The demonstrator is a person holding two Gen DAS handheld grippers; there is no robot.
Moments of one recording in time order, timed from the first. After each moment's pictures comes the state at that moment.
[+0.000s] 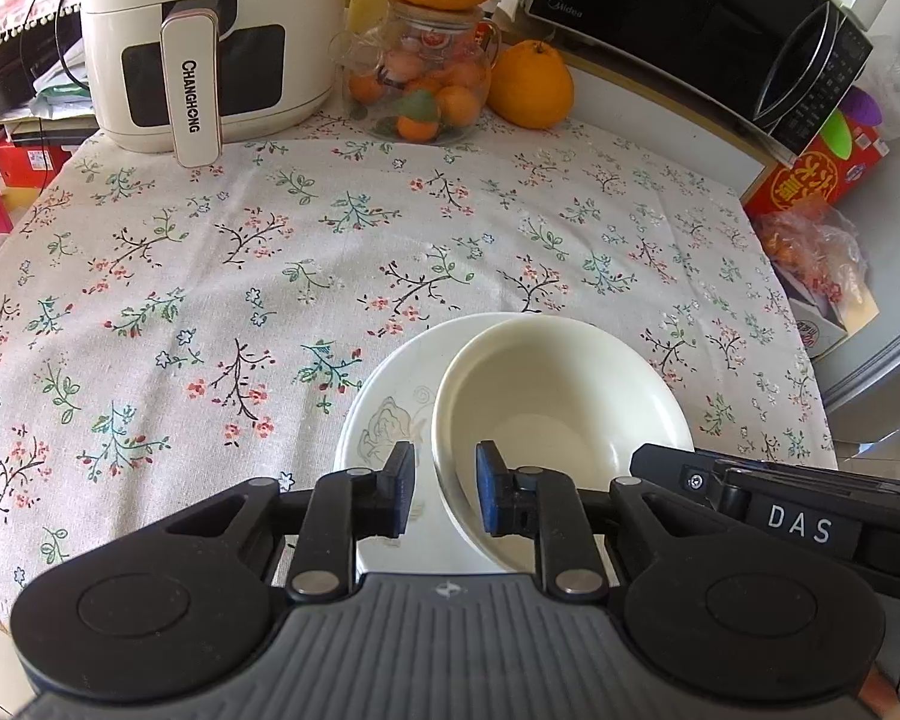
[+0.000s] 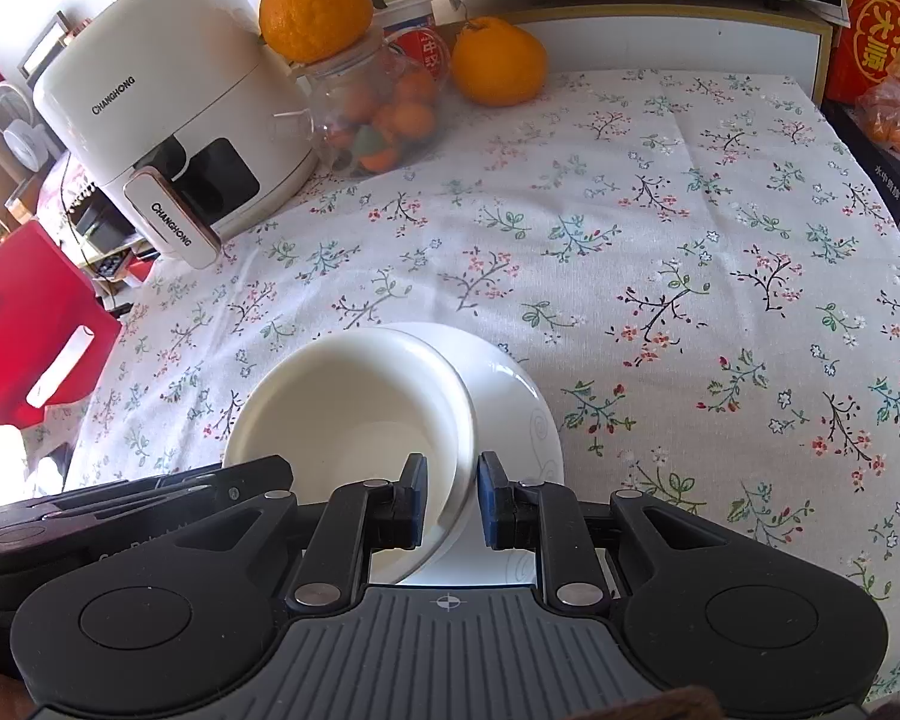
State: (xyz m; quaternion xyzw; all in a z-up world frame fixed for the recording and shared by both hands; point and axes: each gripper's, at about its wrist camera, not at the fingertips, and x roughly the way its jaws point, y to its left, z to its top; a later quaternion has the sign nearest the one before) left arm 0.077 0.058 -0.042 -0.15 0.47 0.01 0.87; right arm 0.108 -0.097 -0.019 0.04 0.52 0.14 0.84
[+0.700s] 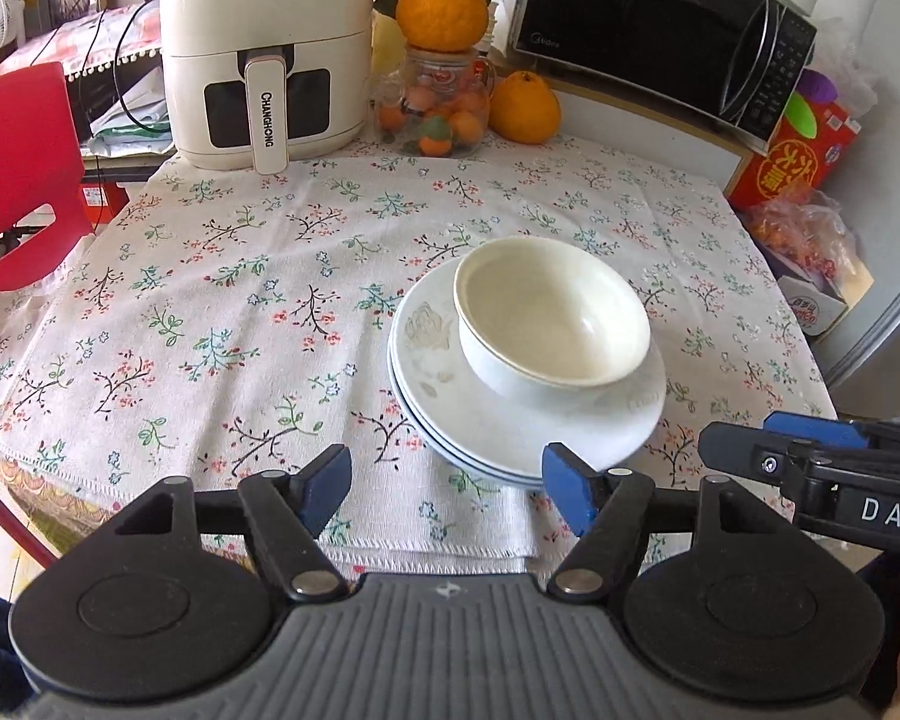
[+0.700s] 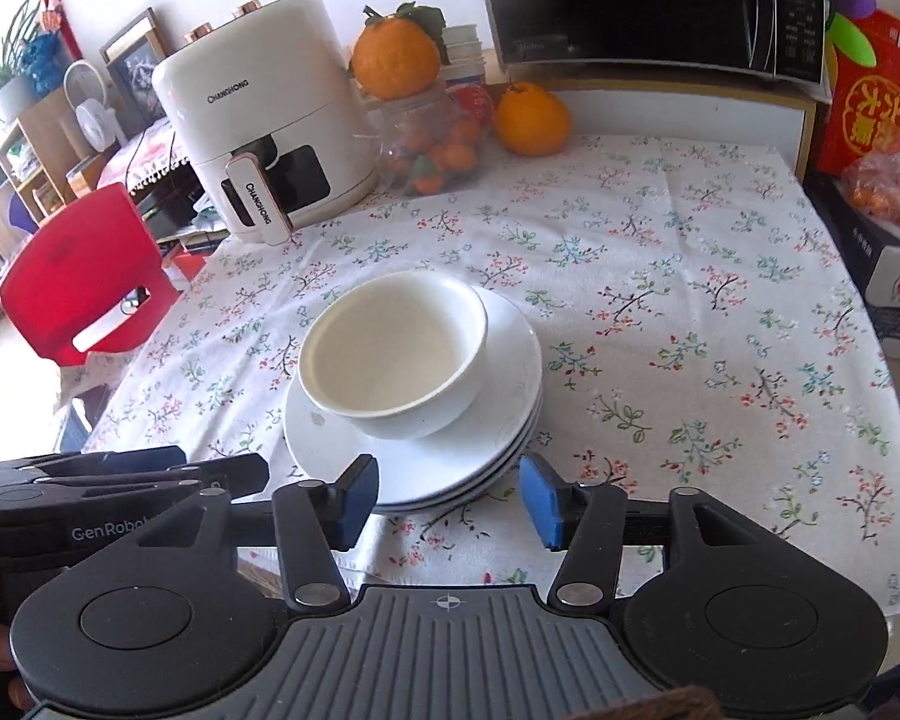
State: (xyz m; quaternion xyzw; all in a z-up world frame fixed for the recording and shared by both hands) left arm -0.032 0.038 -0.019 -0.10 0.43 0.03 0.90; right arm -0.011 -0.125 0.022 -0.02 0.45 0.18 0.88
